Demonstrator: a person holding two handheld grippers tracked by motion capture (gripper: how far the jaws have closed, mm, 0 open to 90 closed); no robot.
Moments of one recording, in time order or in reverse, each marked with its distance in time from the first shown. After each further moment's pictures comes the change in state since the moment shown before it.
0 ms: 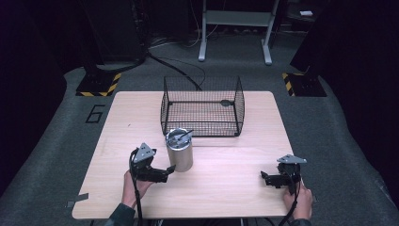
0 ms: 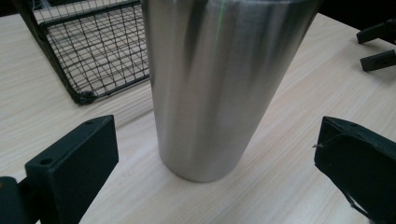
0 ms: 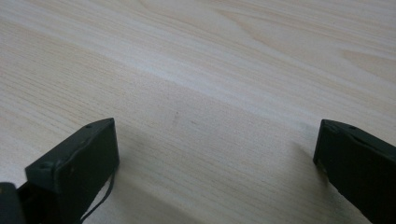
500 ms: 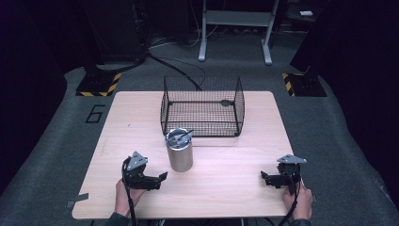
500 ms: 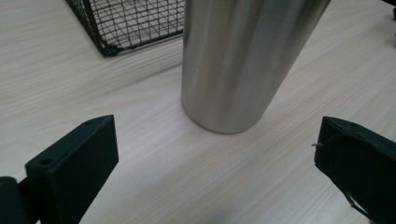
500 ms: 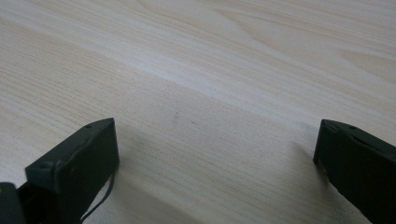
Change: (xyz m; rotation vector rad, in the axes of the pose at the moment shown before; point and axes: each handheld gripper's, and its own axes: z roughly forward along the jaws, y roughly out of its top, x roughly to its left) left arm 0.005 -0.030 -0.013 0.042 0.068 -0.066; right arm 0.000 0.000 0.000 0.001 0.001 0.001
